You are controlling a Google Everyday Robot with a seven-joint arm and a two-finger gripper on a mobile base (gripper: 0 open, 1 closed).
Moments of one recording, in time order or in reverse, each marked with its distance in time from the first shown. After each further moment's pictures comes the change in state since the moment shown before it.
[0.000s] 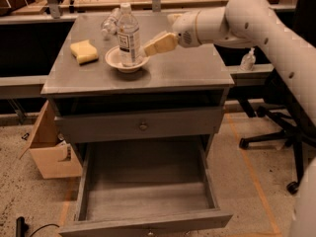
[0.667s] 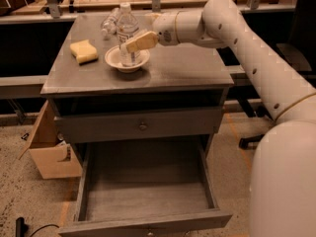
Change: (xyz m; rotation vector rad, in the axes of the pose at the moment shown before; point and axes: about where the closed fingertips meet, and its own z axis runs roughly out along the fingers) arm -0.020 0.007 0.068 -0.135 -0.119 0.000
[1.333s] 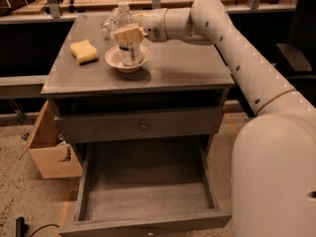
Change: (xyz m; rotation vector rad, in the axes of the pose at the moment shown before) arm -0.013 -0.003 0.031 -0.038 -0.044 -0.009
